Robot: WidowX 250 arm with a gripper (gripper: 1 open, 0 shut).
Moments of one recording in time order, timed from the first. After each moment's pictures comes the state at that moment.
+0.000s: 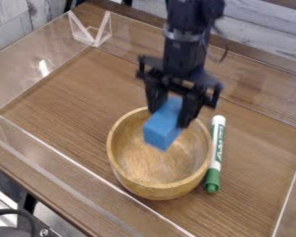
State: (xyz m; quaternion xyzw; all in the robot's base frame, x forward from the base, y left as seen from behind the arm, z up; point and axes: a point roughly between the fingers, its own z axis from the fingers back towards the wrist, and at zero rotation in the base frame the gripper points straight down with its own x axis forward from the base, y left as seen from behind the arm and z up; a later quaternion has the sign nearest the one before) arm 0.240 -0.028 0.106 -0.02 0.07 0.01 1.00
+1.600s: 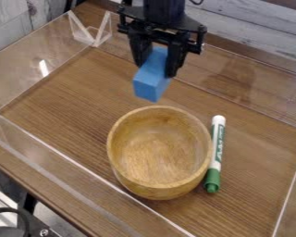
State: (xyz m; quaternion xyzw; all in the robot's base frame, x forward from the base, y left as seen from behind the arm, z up) arm 0.278 0.001 0.129 -0.01 -0.03 0.05 1.00
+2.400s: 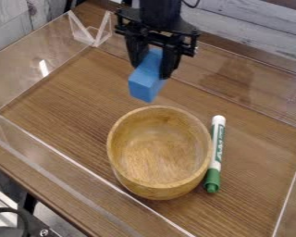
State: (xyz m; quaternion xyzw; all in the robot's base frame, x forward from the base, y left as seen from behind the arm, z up) arm 0.277 0.024 0.126 0.00 -0.03 0.06 1.00
